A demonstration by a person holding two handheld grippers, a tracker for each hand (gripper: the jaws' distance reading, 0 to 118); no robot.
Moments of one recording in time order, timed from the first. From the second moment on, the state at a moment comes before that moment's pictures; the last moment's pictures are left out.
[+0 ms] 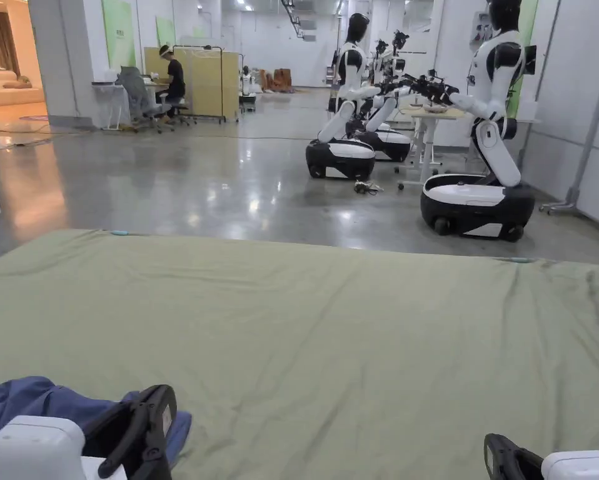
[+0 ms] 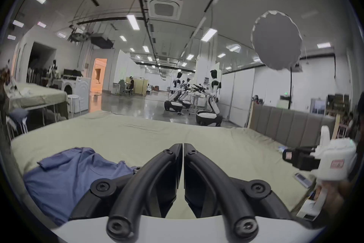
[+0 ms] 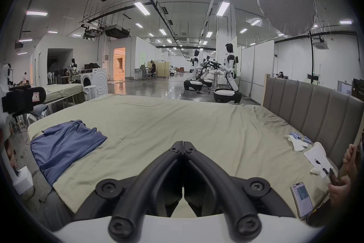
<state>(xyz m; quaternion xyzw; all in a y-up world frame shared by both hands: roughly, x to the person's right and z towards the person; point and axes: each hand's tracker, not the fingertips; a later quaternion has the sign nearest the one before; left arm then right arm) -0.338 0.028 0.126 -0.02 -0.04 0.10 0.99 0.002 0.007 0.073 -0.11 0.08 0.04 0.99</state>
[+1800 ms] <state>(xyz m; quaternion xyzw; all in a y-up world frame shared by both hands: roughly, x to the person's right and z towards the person) -0.291 -0.059 0.138 -0.14 -0.11 -0.64 0.75 -0.007 -0.074 0.101 -0.04 0.14 0.70 0.70</state>
